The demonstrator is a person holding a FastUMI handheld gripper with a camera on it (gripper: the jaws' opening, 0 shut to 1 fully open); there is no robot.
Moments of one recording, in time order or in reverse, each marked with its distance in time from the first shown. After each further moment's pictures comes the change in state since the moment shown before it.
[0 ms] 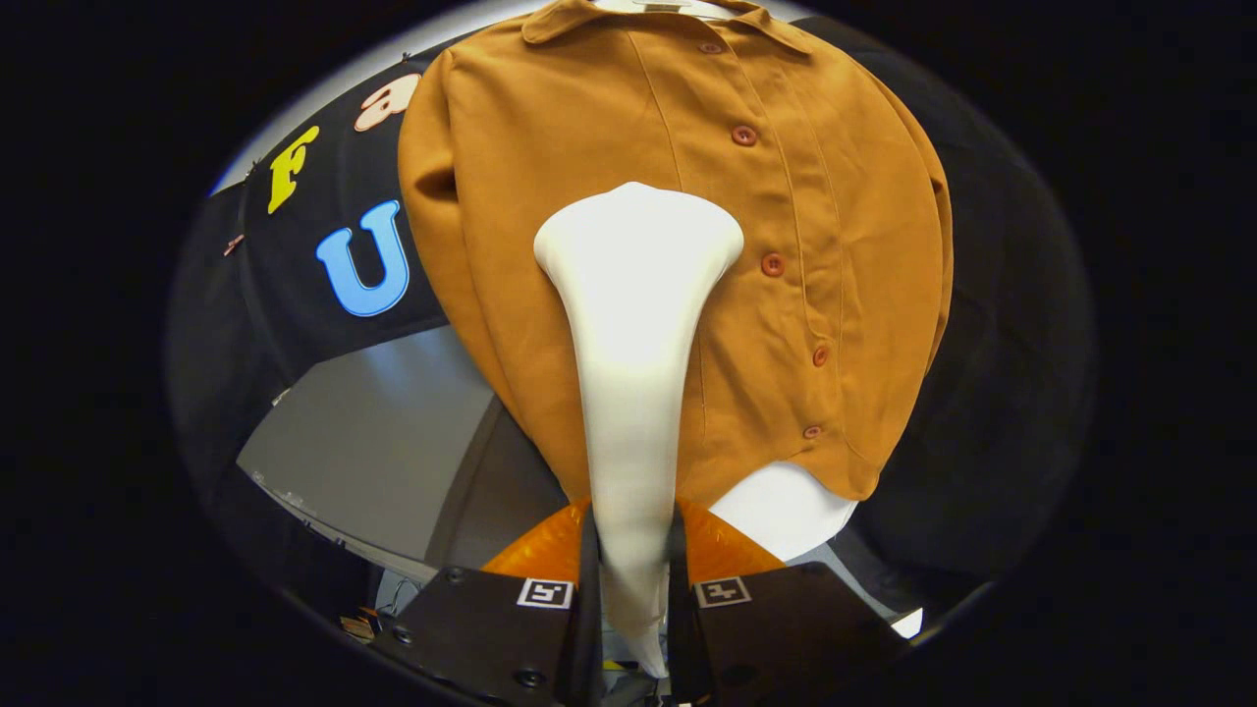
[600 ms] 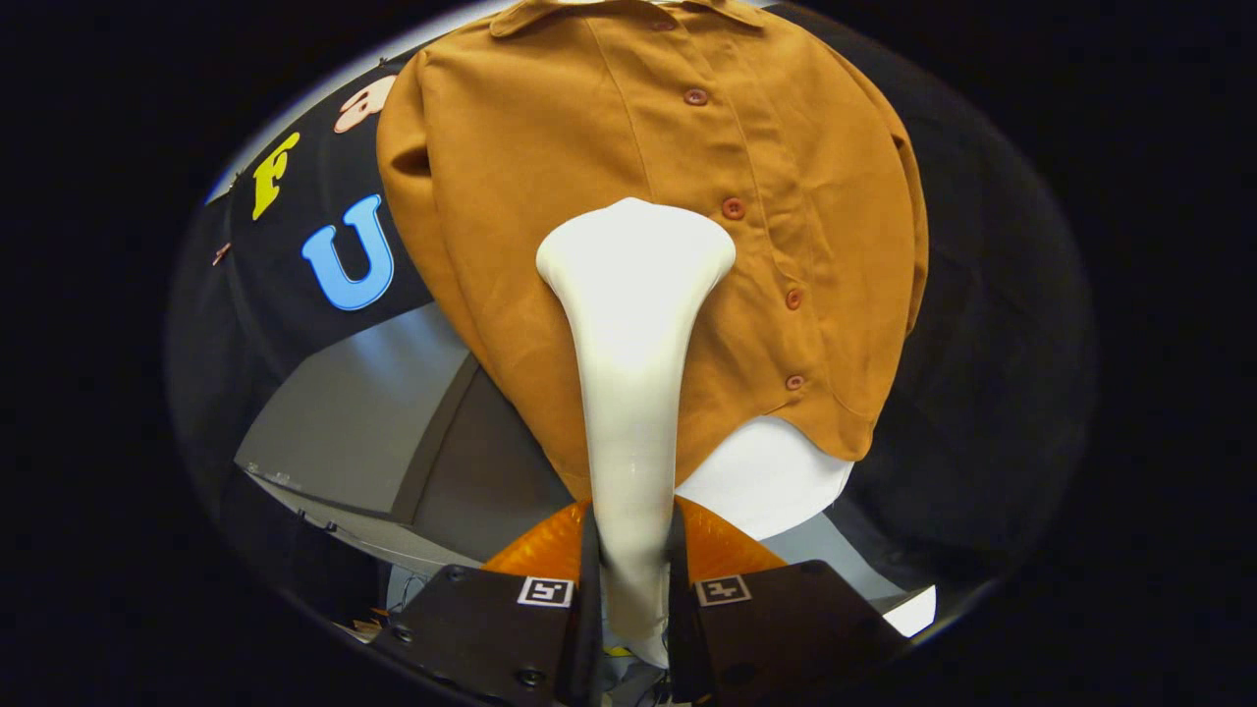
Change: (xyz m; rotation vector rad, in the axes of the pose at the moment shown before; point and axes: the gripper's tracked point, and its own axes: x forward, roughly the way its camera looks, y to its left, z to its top) arm -0.022 -0.017 -0.012 0.045 -0.006 -0.044
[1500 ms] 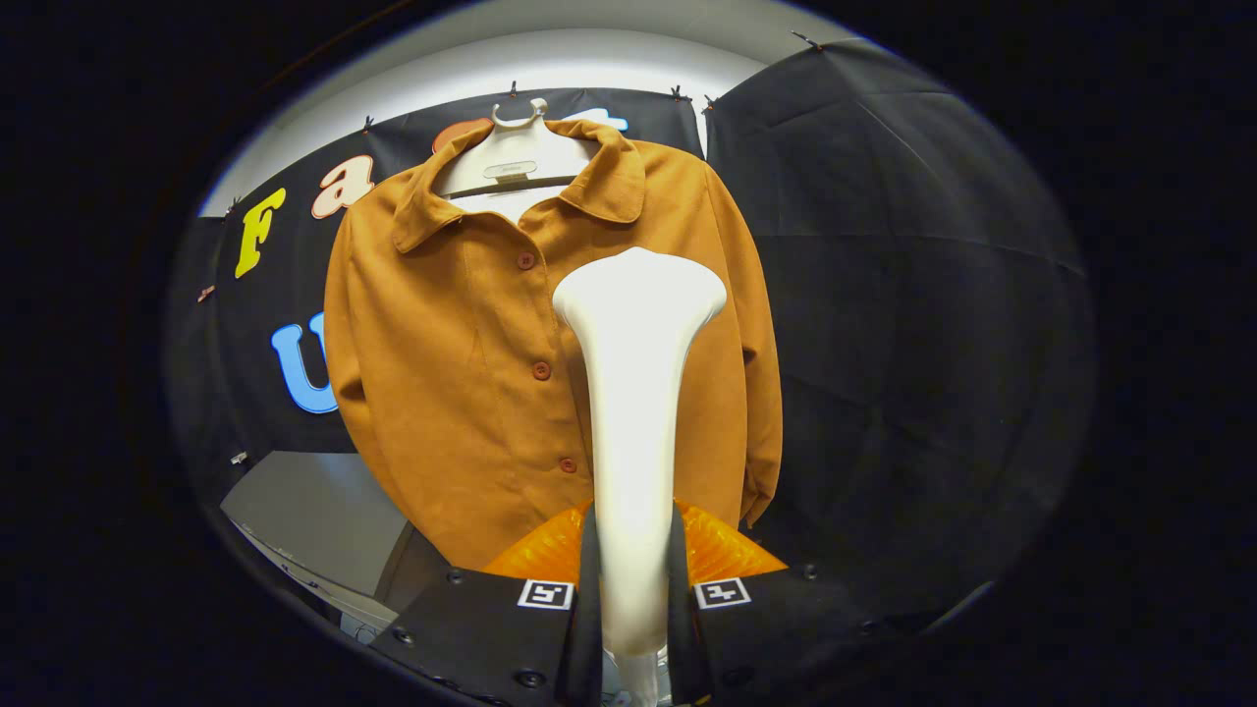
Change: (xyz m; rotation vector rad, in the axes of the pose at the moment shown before) arm -0.074 -0.101 0.159 -0.035 -0.359 -0.131
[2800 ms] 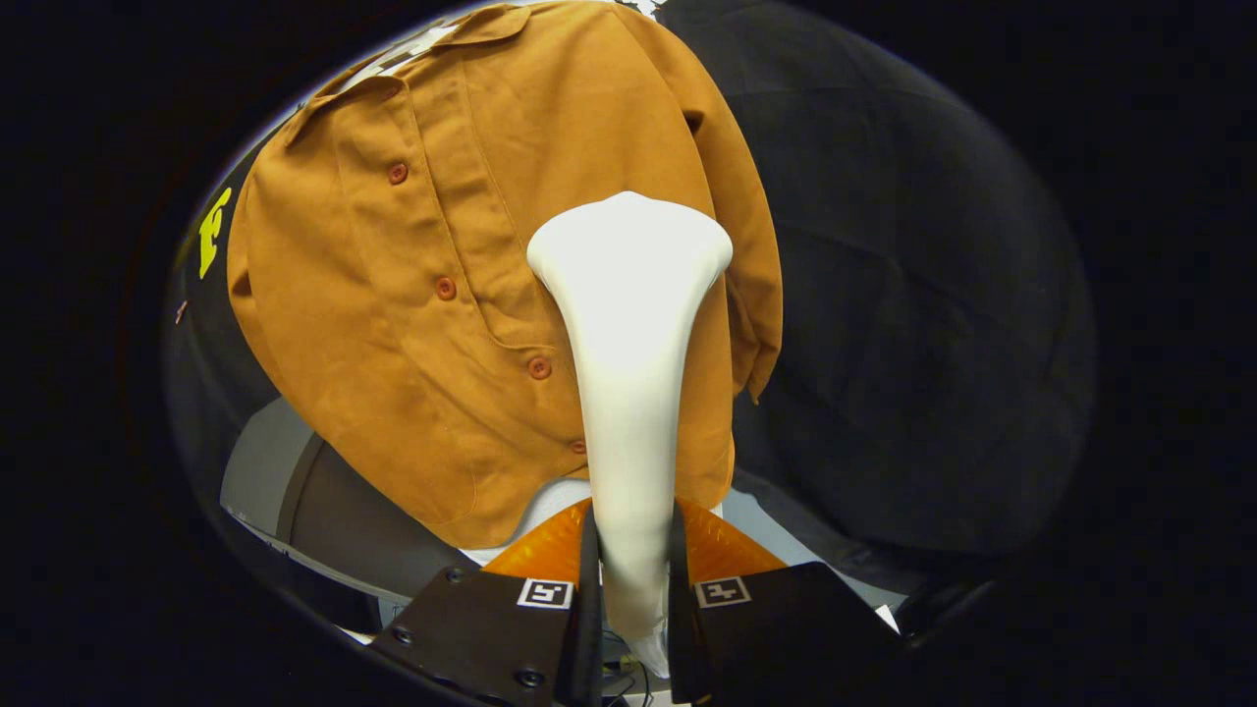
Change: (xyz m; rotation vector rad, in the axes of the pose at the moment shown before) arm 0.041 -0.040 -0.164 0.124 0.381 -0.021
